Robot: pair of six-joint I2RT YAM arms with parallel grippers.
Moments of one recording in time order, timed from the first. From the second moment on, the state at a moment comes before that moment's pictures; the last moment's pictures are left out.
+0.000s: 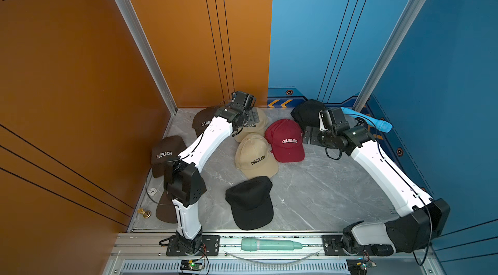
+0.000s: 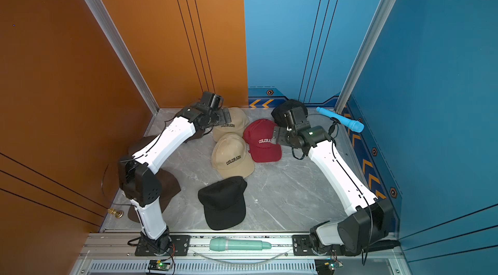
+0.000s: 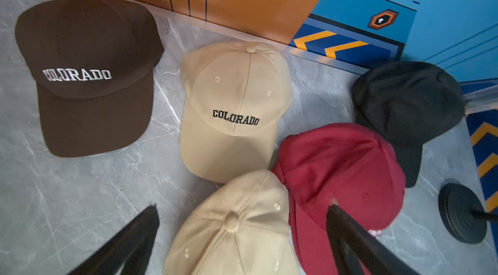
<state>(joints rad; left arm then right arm) -0.44 1.92 1.89 -0.80 -0.24 -0.63 0.35 1.41 1.47 -0.92 0.07 0.47</state>
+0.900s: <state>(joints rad) -0.41 2.54 2.62 -0.86 -0.36 -0.55 0.34 1.53 1.51 -0.90 -0.04 0.47</state>
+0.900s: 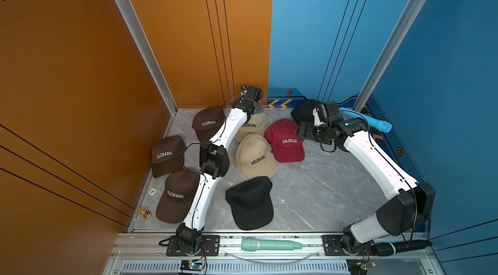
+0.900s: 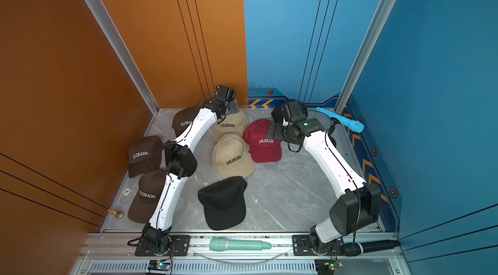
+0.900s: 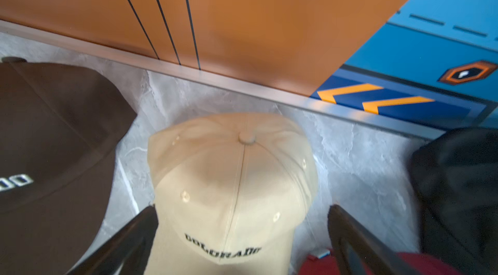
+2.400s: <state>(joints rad) -0.39 2.63 2.62 -0.96 -0.30 -0.53 0.33 1.47 1.42 -0.93 -0.07 0.48</state>
